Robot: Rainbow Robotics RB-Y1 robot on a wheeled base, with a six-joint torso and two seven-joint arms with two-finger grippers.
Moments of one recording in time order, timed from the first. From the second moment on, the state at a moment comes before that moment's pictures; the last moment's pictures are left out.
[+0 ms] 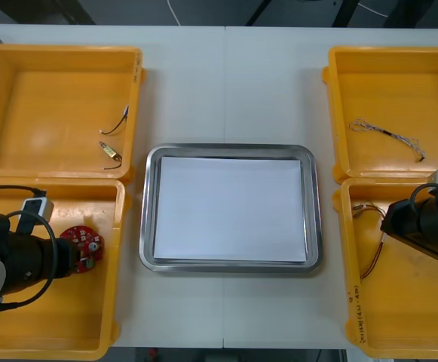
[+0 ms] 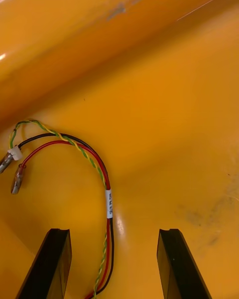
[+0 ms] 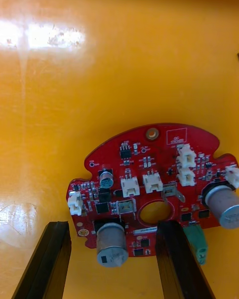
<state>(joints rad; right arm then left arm) -0.05 -0.55 -0.09 -2.09 -0.52 1.67 0.86 0.20 0.65 -0.03 -2.19 0.52 1.34 -1.15</state>
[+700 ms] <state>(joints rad) -0.05 -0.53 -0.02 -2.00 -0.48 1.59 0.83 0.21 0.65 -0.06 -2.15 0.51 1.27 -1.15</state>
